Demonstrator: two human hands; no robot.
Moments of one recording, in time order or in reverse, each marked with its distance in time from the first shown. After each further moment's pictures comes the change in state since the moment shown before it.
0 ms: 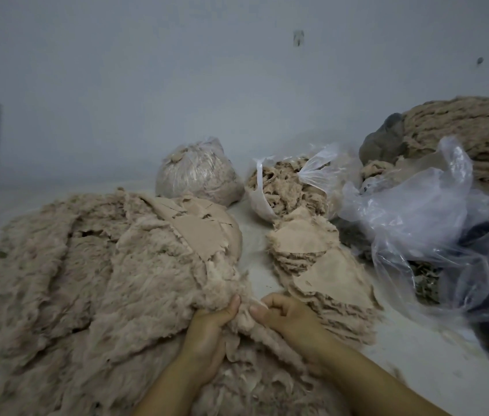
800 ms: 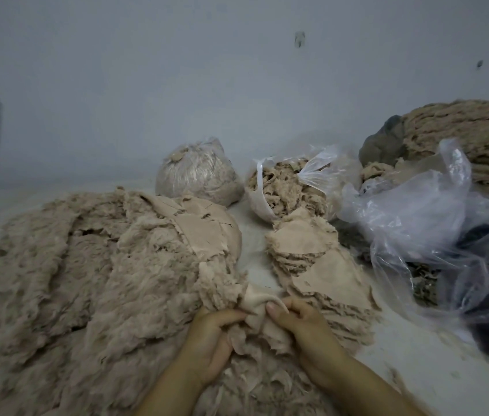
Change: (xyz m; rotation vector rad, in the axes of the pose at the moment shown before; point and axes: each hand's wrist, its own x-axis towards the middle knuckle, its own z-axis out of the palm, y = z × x) left_hand 0.000 0.000 0.000 0.004 -0.057 -0.079; right_hand -0.006 0.014 -0.006 0.360 0.160 0.042
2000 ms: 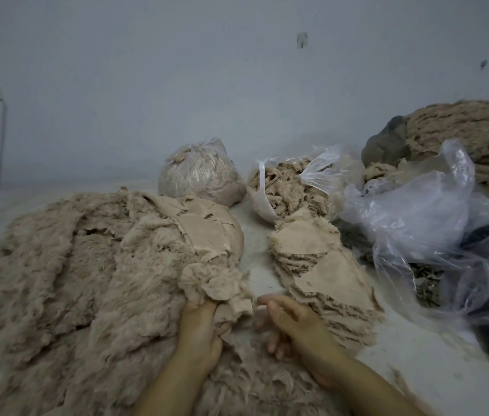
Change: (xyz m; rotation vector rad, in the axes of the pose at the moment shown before) left_hand 0.002 0.009 0.005 -0.047 0.342 0.249; right_hand -0.004 -0.004 0.002 -0.184 -0.194 -0.002
